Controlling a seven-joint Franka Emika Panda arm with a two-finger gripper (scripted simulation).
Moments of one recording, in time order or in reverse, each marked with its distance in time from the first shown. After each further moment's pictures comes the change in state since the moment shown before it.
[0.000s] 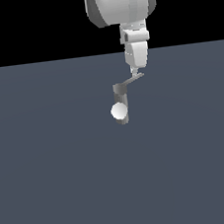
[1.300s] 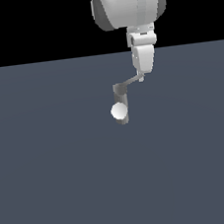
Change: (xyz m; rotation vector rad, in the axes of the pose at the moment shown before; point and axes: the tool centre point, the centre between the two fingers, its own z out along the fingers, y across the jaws) arm 0.019 0.020 0.012 0.007 -0.003 0.087
